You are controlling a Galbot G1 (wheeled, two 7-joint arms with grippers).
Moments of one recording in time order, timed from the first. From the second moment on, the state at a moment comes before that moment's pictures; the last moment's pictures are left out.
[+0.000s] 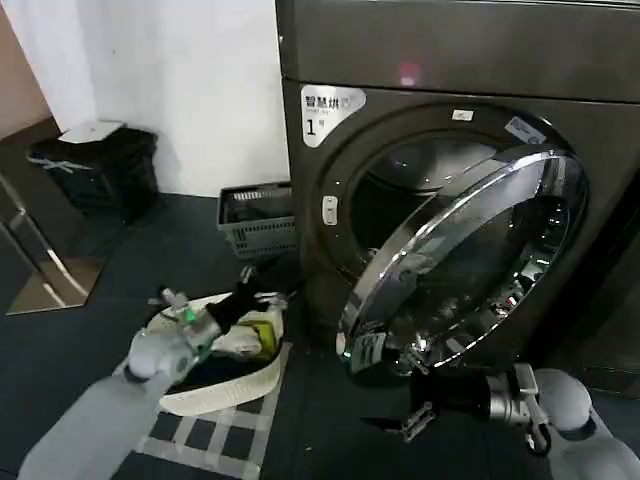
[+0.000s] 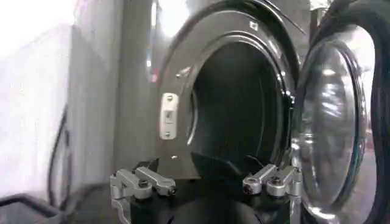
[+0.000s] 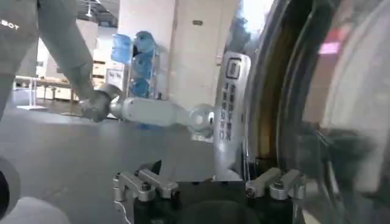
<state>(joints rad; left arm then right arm) 0.70 -0.89 -0.01 -1.58 -0.84 -0.06 0.49 -1.10 0.93 0.45 1.78 0.57 0.07 -1.26</state>
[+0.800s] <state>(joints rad) 0.47 -0.99 0.26 -1.51 -0.88 -0.06 0.53 -1.27 1.02 0.87 1.70 0.49 0.13 -1.31</state>
